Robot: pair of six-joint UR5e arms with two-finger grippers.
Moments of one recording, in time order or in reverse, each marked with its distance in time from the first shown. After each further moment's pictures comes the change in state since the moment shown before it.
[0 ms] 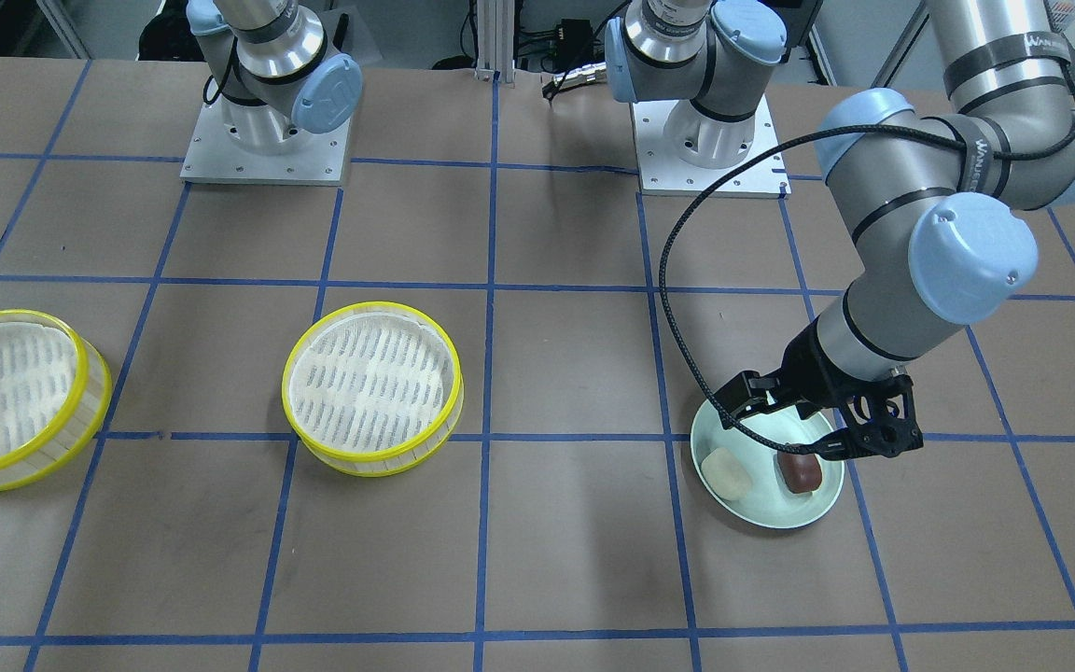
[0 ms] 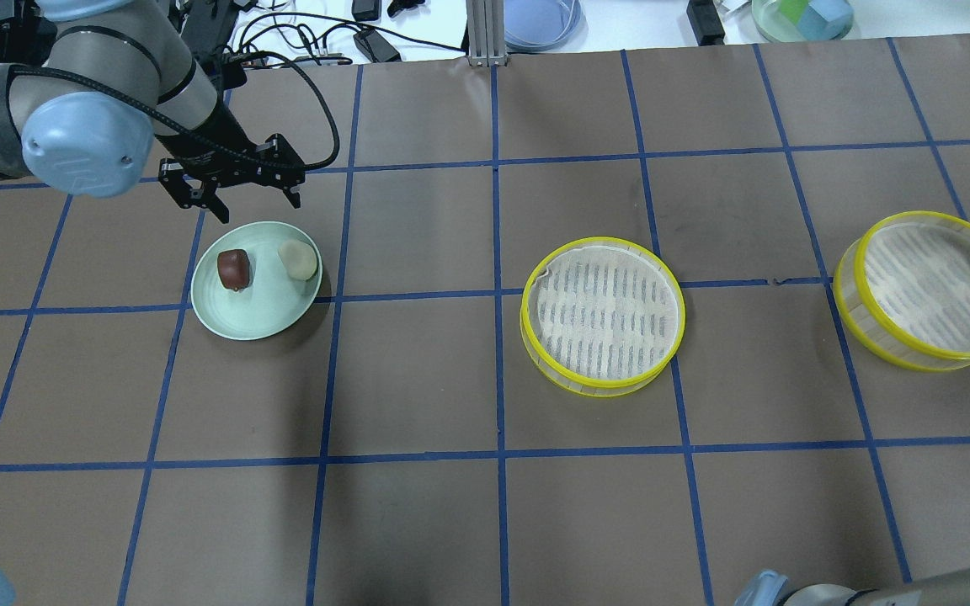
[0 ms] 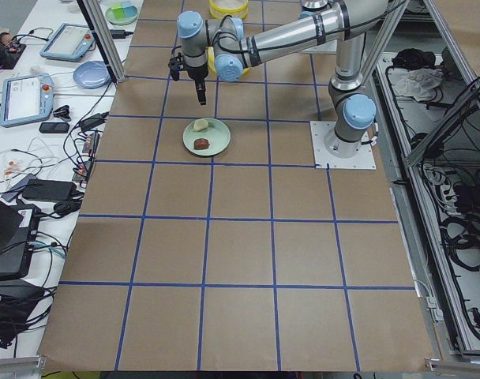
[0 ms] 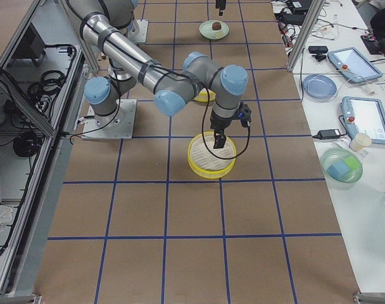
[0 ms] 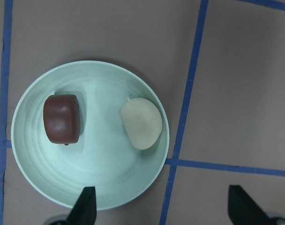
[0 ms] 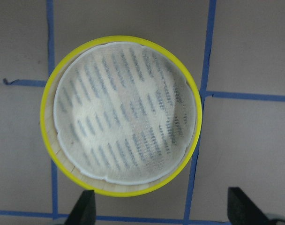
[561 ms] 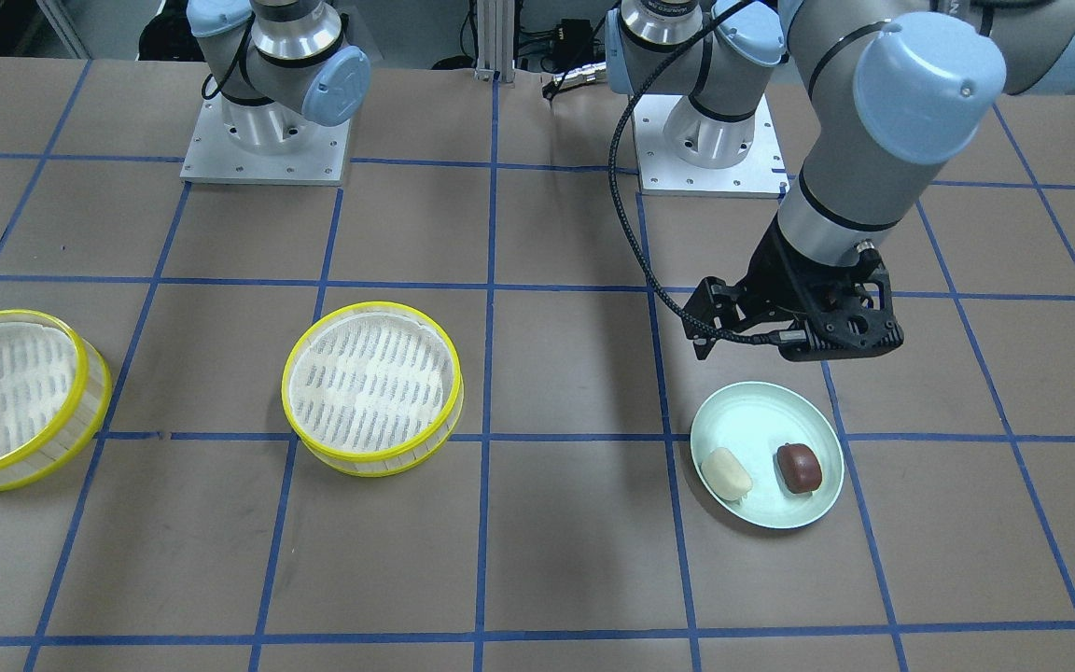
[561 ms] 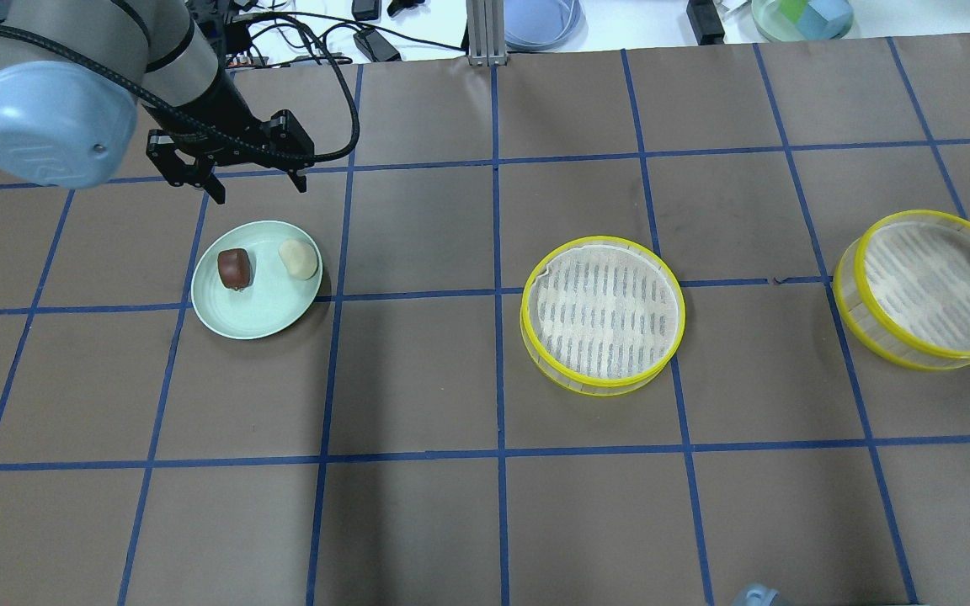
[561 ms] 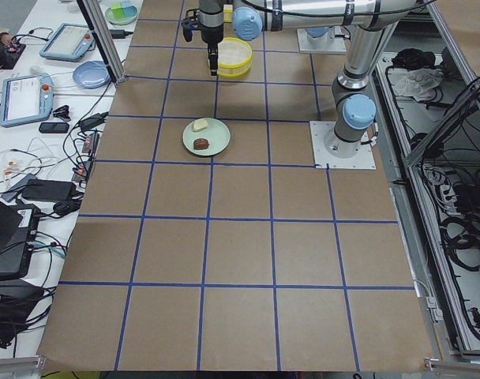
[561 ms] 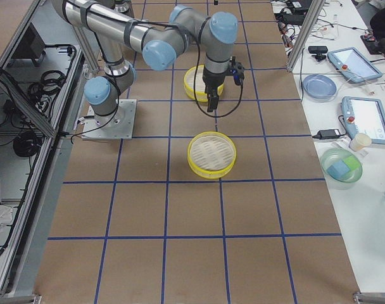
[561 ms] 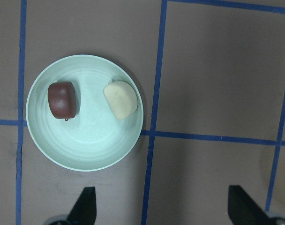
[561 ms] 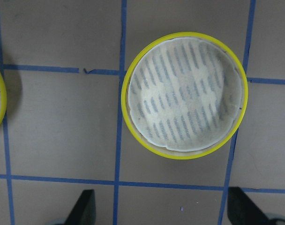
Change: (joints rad) left arm -0.114 0.142 0.034 -0.094 0.071 -0.049; right arm 0.075 -0.199 -0.008 0.206 0.041 0.073
